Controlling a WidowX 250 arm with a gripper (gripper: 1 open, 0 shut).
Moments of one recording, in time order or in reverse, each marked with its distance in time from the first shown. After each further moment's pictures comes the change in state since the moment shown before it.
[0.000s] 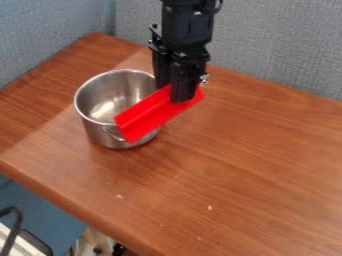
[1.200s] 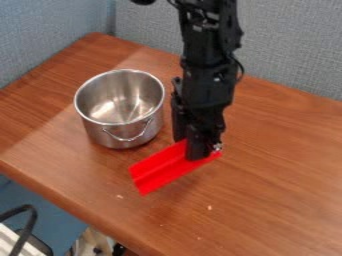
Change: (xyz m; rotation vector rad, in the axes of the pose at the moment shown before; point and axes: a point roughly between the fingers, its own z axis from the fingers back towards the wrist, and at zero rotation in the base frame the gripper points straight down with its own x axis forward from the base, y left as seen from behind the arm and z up) arm -0.003 -0.044 -0.050 0.027 -0.004 -0.147
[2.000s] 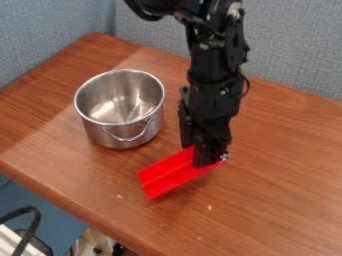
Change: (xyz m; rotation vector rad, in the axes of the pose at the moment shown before) arm 0.008 0.004 -0.012 0.033 -0.035 -0.006
